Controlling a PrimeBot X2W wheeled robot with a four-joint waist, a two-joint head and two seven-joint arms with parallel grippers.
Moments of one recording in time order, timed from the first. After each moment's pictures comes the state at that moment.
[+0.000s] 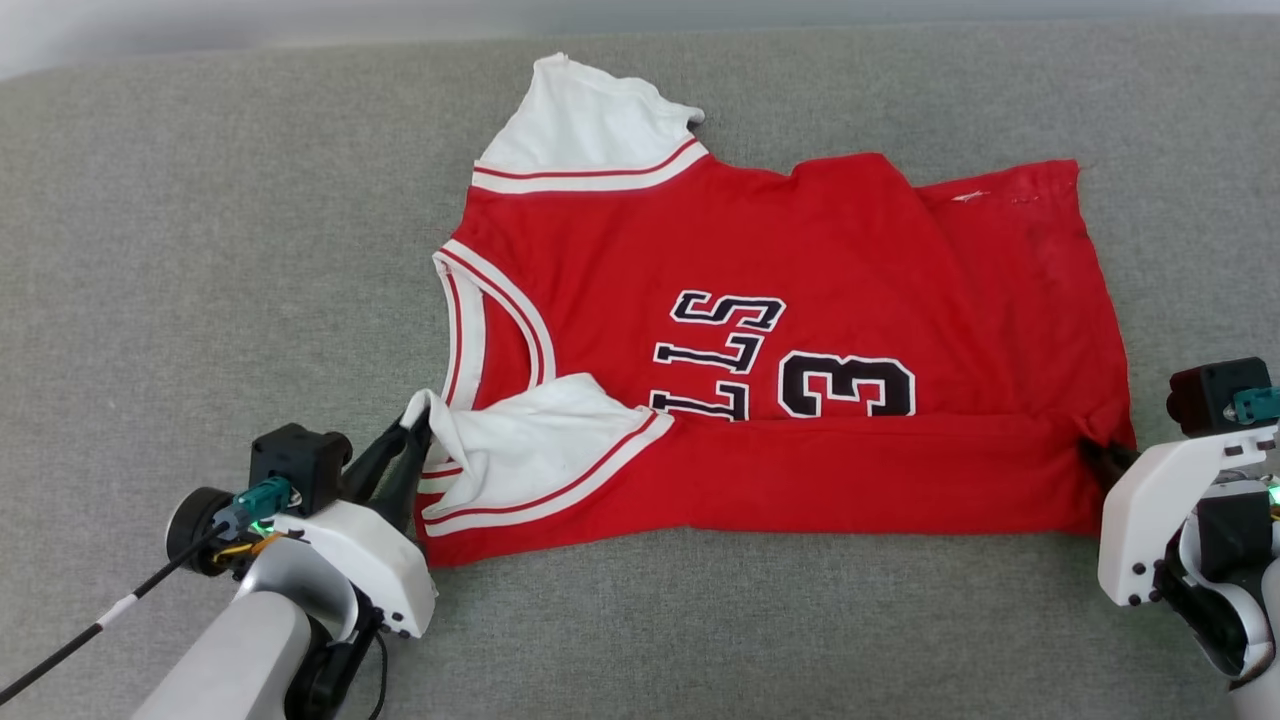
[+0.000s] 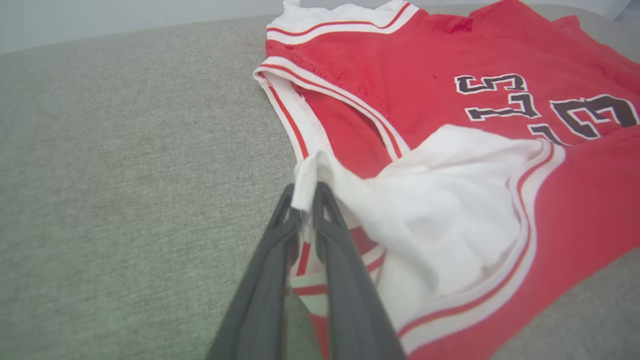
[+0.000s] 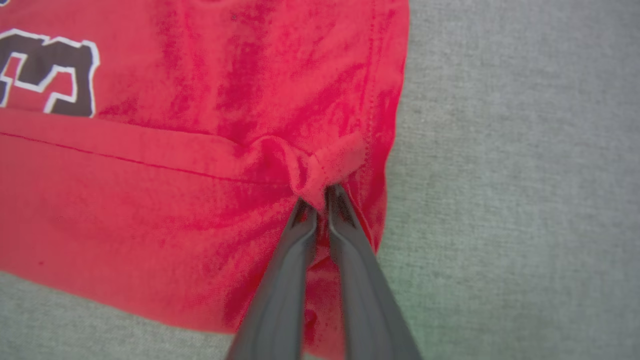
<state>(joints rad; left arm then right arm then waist) -0.33 0.49 -0.51 0.25 -0.59 0.02 -0.13 -0.27 -0.35 0.06 0.20 0.33 0.13 0.54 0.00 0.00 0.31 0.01</state>
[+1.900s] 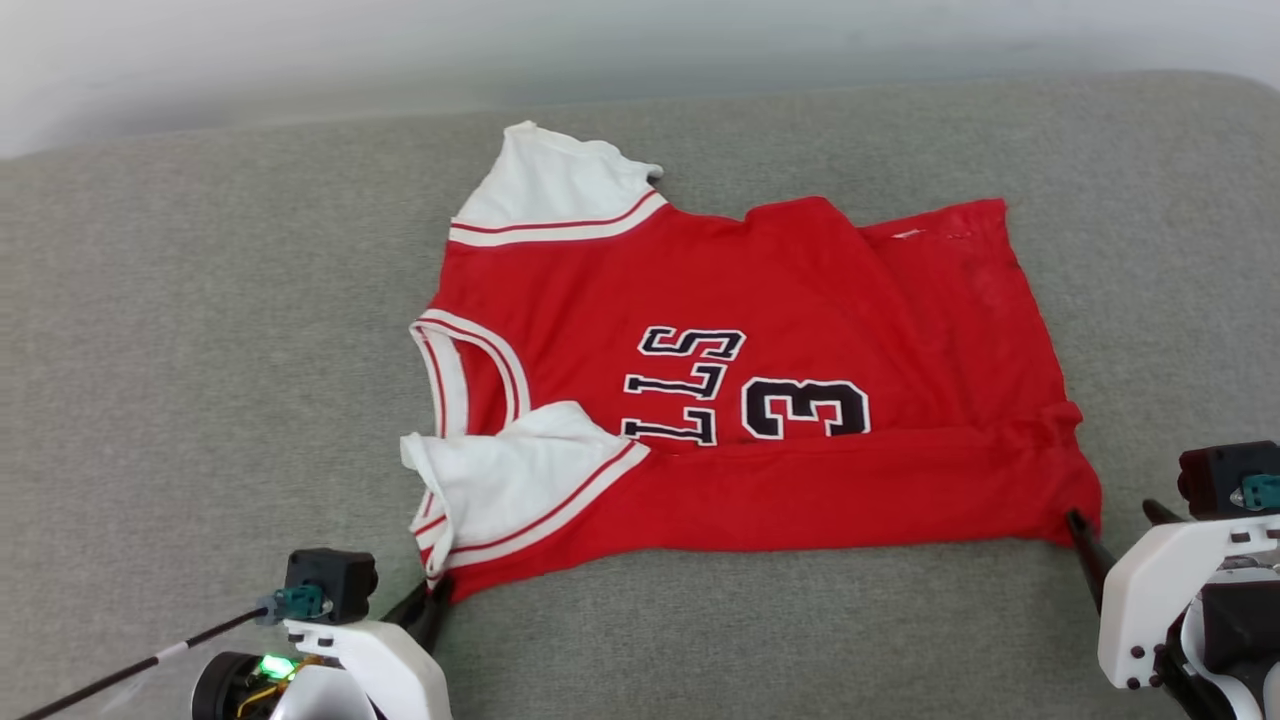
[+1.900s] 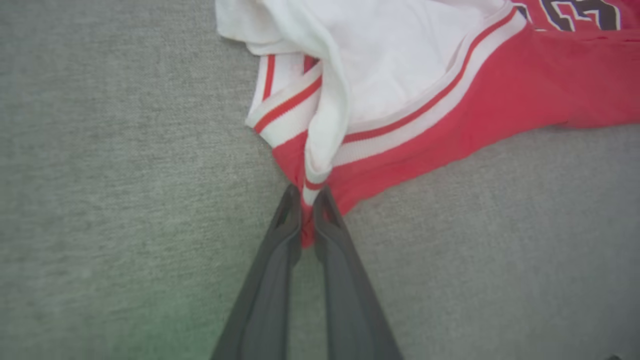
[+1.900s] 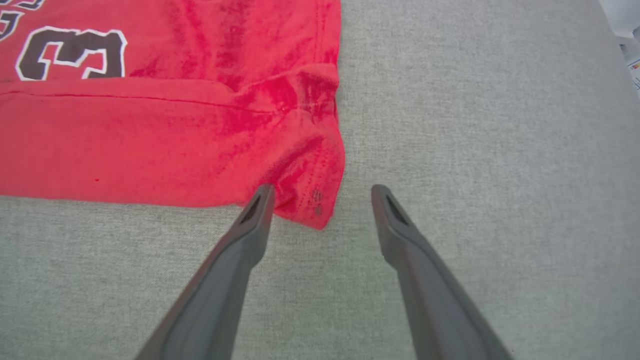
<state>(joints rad) -0.12 0.51 -0.56 0.11 -0.72 0.18 0.15 -0.06 -0.20 -0.09 -0.06 0.14 0.13 0.60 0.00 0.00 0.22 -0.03</state>
